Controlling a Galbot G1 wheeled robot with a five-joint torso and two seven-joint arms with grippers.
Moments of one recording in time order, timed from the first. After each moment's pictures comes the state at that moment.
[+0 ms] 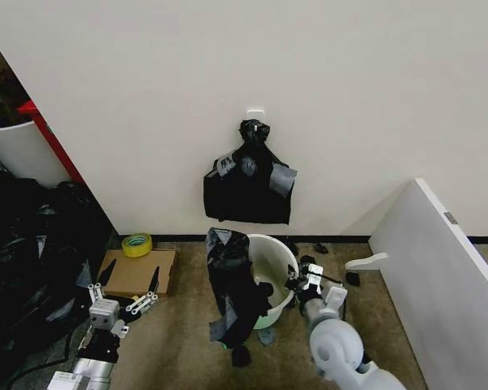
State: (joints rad) left arm 1.87 -1.13 -0.64 -2.15 -0.23 -0.43 -0.09; right arm -1.27 1.27 0.07 1.89 0.75 -0.18 0.53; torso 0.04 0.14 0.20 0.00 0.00
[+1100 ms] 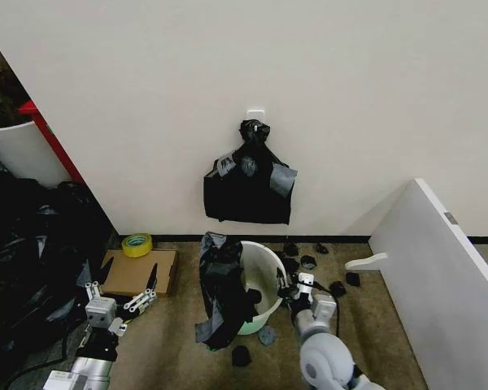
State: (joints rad) left arm 1.86 -1.12 -0.63 -2.15 -0.26 -0.42 -0.09; right arm -1.35 1.18 0.08 1.98 0.62 -0.17 0.49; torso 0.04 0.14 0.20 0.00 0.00
